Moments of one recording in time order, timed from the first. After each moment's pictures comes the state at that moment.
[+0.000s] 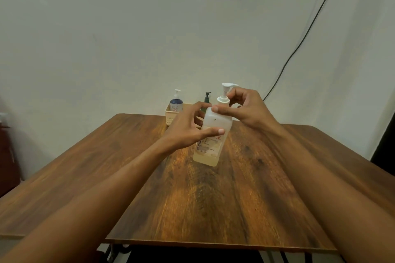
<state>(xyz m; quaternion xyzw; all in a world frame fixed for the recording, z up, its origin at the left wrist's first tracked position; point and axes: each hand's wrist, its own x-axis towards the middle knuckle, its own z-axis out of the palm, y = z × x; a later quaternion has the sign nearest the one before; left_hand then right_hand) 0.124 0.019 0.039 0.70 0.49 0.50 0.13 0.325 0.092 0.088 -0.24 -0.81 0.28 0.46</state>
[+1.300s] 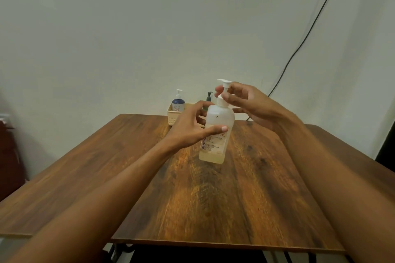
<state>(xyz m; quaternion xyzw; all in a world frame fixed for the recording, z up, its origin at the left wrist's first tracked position) 0.129 0.020 0.041 0.69 0.48 0.51 0.16 0.330 0.090 0.114 -0.28 -0.82 0.36 0.34</state>
